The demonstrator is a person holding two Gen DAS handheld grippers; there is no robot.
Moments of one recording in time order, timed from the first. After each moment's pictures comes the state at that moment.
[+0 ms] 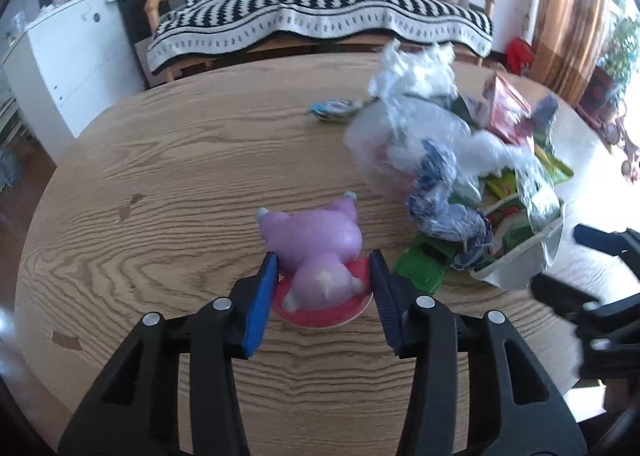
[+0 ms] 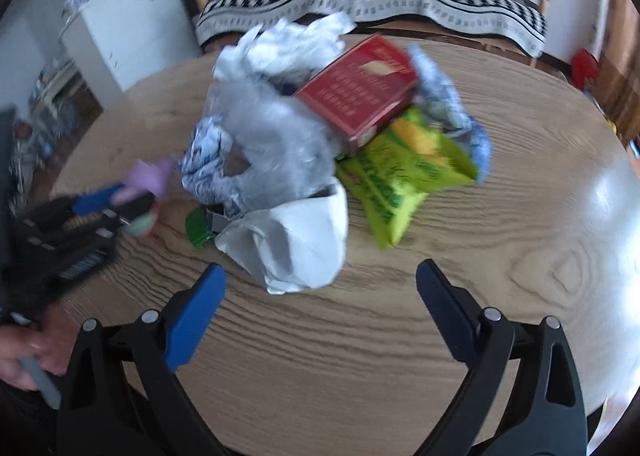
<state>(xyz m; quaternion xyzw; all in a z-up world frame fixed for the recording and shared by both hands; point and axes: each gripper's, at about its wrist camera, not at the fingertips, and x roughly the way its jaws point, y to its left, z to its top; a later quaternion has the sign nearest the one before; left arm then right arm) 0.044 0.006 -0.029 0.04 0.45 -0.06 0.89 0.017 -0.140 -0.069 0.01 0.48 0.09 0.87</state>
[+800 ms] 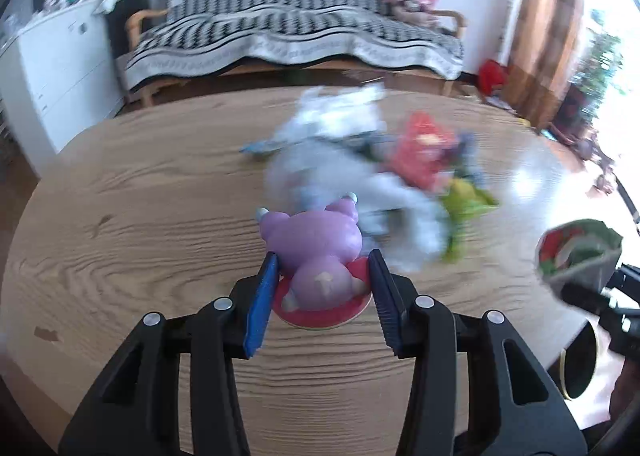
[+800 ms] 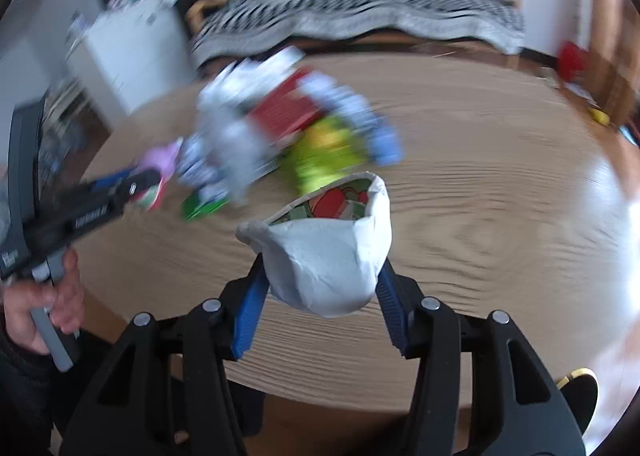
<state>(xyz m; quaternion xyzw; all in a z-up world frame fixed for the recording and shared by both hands) 0.018 -0.063 0.008 0.02 0.41 -0.13 0.90 -0.072 -0.279 -0.007 0.08 0.43 0.04 0.90</state>
